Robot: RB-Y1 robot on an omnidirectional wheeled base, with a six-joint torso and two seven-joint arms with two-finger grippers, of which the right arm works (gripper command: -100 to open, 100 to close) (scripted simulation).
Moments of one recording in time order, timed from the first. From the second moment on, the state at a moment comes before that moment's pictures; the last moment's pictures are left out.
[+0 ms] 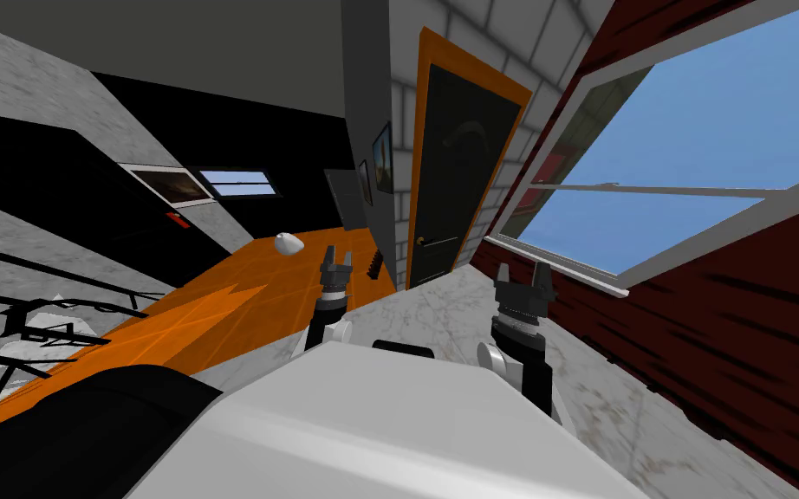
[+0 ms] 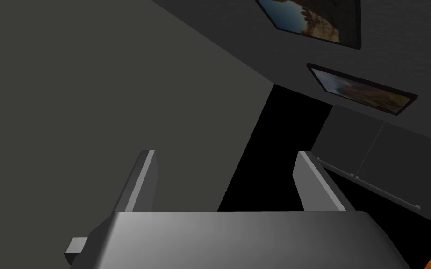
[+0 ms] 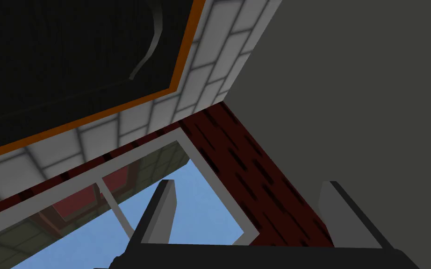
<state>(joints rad) 0.52 -0.02 -0.07 -2.23 -0.10 -0.60 -0.13</state>
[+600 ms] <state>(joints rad) 0.47 -0.06 -0.06 -2.10 -0.10 -0.61 -0.14</state>
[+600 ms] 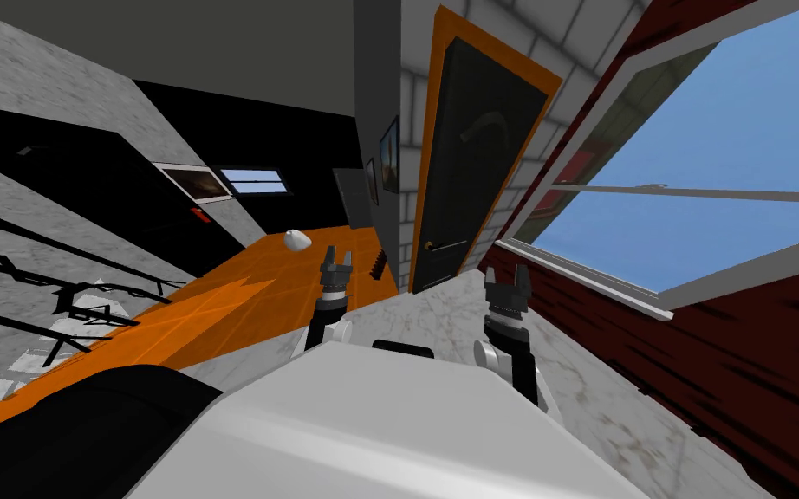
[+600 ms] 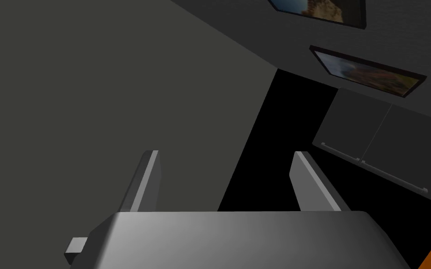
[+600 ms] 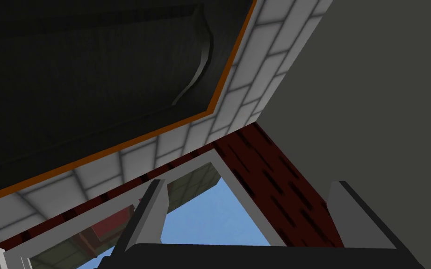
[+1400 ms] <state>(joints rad) 0.40 -0.12 -0.04 -1.89 -0.09 -0.64 -0.16</state>
